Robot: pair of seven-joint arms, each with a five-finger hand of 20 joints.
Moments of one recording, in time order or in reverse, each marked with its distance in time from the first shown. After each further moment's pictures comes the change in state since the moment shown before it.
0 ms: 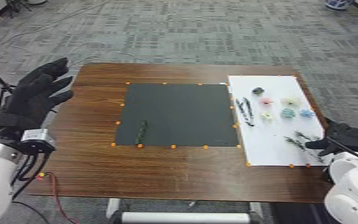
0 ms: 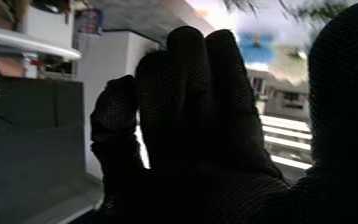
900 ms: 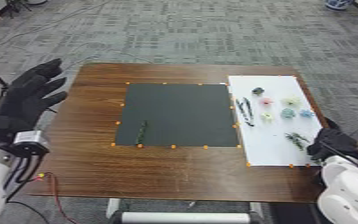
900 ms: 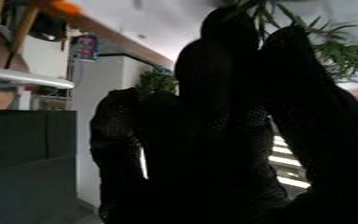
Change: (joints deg) left arm 2.9 -0.6 -3.2 -1.0 -0.1 0.3 0.1; right arm 3.1 -0.3 -5.5 3.6 2.1 4.9 -2.8
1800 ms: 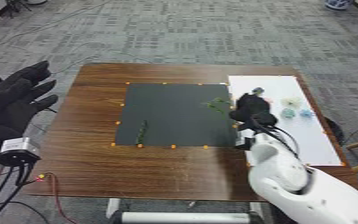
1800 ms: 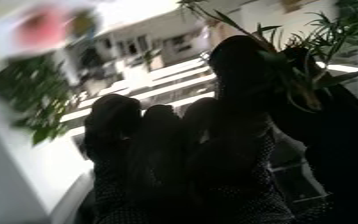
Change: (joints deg) left arm 5.6 -2.6 -4.1 -3.9 -1.4 1.0 1.2; right arm 39.4 -11.7 -41.2 6.5 -1.1 19.9 -9.6
